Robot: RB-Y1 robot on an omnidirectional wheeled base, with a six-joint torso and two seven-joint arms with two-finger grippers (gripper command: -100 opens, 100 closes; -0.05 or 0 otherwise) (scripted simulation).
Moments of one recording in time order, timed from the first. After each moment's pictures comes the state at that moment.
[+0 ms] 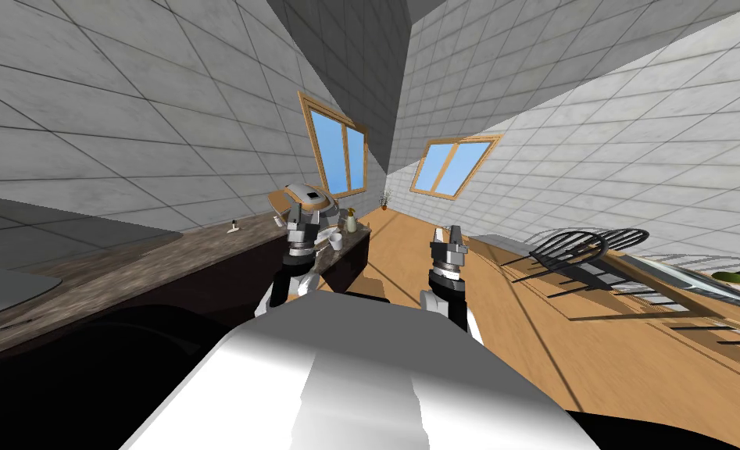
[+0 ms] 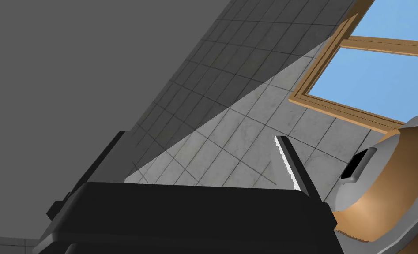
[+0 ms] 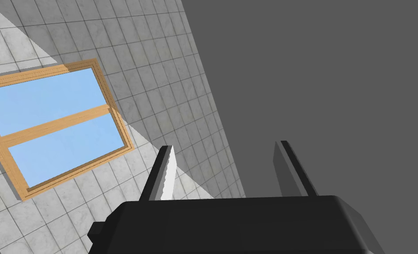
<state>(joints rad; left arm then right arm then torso) 0.49 0.13 -0.02 -2.37 0.14 -0.54 -0.12 0.48 0.00 0.03 -2.32 0.12 -0.49 -0.12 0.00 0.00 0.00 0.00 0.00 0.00</state>
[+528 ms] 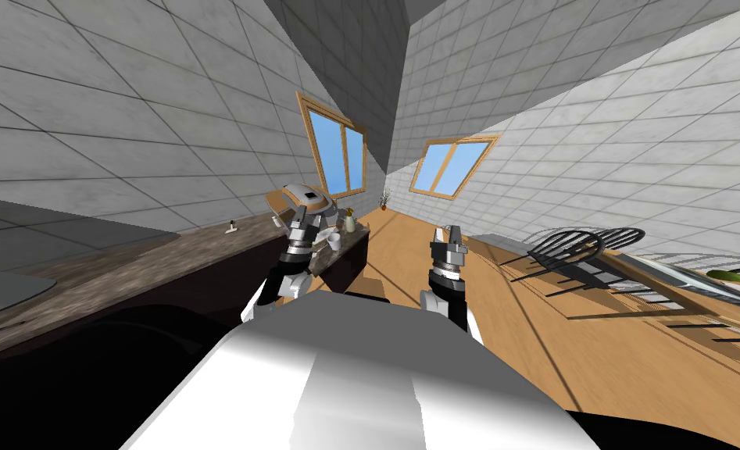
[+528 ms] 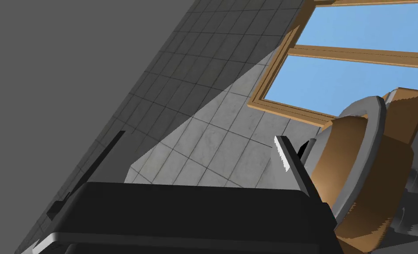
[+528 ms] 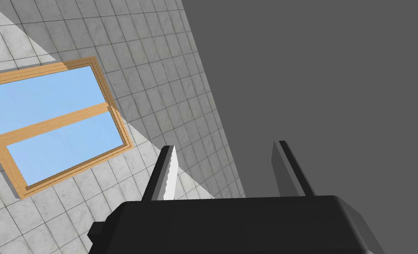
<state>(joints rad) 0.52 0.22 0.03 -2.37 0.21 -0.38 -0.08 0.48 0.00 0.03 -2.32 0.12 -0.49 -0.12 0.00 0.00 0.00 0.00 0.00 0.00</state>
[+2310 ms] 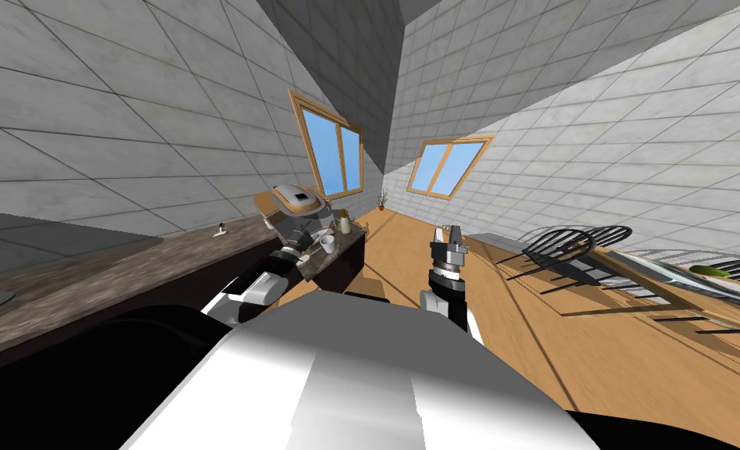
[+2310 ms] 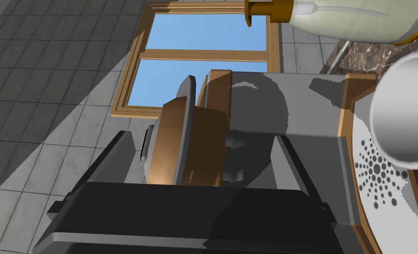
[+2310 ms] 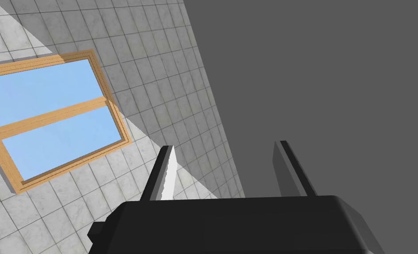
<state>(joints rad) 0.63 0.44 0.22 -2.39 0.47 0.14 0.06 0.48 0.00 0.03 -2.32 0.12 -0.49 -0.12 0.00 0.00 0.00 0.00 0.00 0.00</state>
